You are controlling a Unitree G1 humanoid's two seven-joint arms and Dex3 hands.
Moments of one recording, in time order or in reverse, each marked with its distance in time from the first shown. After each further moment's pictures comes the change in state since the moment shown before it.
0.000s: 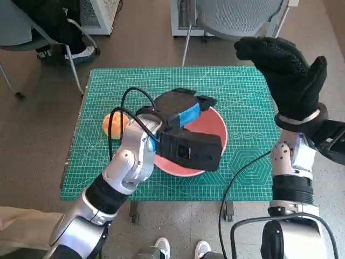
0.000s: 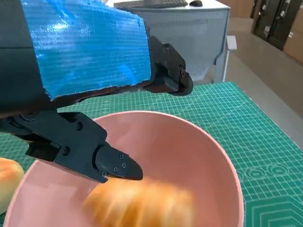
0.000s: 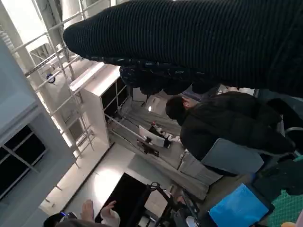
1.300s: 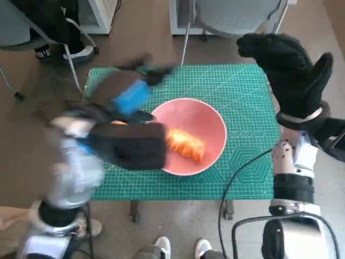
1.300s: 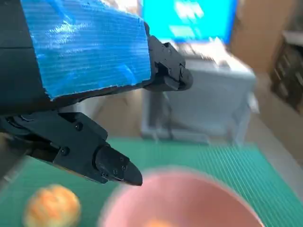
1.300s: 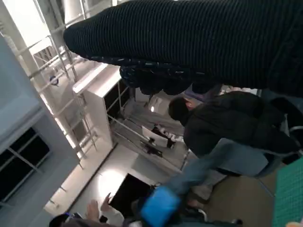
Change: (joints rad) left arm 0.127 0.272 0.310 -0.572 -0.018 0.165 -0.158; right arm 0.002 0.000 0.003 -0.020 0.021 0.020 0.005
